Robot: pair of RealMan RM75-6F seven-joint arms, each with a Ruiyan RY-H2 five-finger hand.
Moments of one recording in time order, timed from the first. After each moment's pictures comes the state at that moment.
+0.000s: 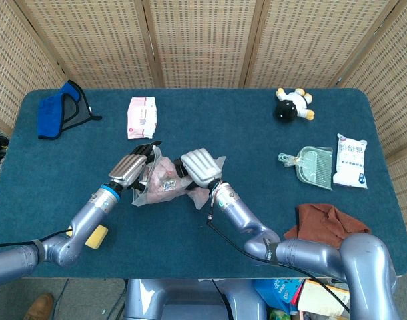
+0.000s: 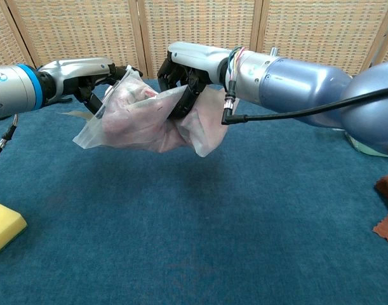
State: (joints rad) left arm -0.83 -1.43 -0.25 -1.49 1.05 0.77 -0.01; right arm 1.09 -1.72 0.36 -1.31 -0.99 0.84 -0.22
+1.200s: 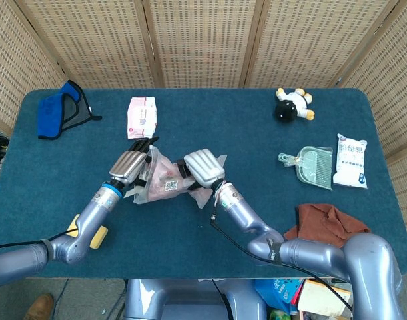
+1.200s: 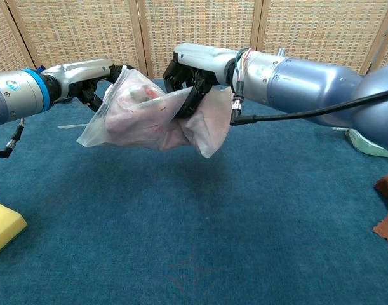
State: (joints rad) left arm -0.84 -1.50 -0.23 -1.41 1.03 0.84 0.08; right arm 1.08 -1.70 0.34 -1.33 -0.99 0.84 -0.21
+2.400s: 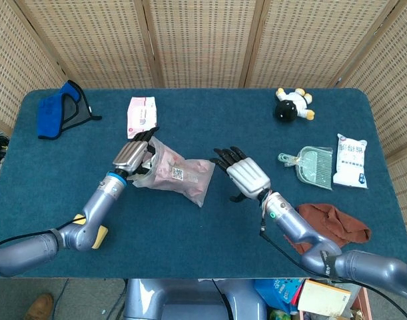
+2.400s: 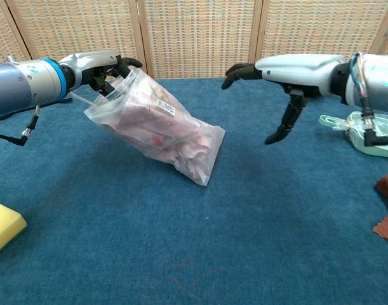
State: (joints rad) left arm -0.90 -1.54 -0.31 -1.31 0.92 0.75 0.02; right arm 0.88 -1.37 0.13 -1.52 -1.28 0.89 -0.13
